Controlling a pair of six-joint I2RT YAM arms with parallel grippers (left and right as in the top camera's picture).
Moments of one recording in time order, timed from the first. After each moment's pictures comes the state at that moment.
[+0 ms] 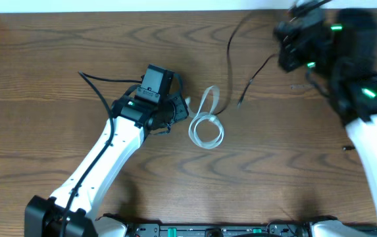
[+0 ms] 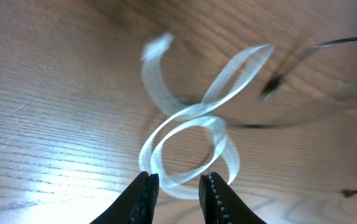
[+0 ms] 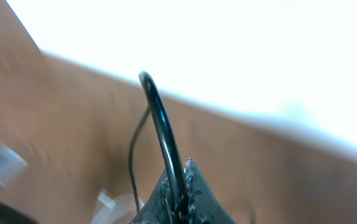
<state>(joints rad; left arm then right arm) -0.40 1.48 1.11 -0.71 0.18 -0.75 0.16 1.35 1.51 -0.48 -0.34 -0.05</state>
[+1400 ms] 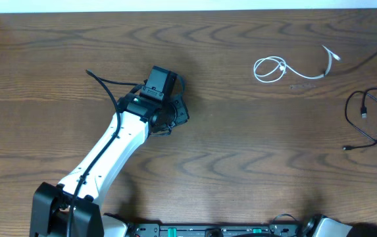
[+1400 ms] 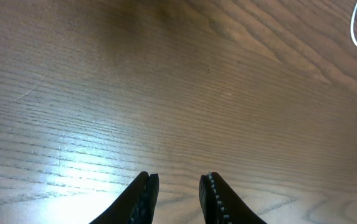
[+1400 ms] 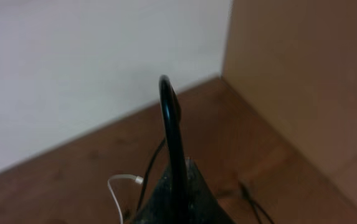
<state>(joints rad) -0.40 1.53 1.11 -0.74 0.18 -0.75 -0.50 1.44 1.58 -0.58 -0.01 0.10</state>
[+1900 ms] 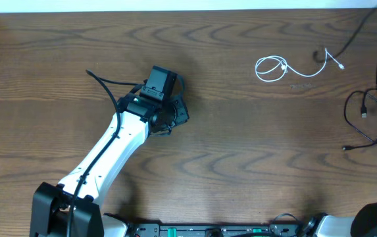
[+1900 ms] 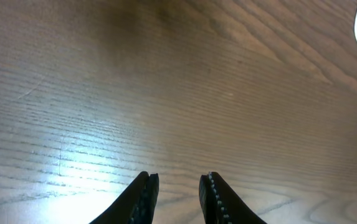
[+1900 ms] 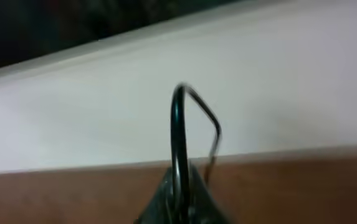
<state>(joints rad) -0.40 1.53 1.11 -0.74 0.18 -0.75 -0.55 1.53 1.56 -0.23 -0.74 0.13</state>
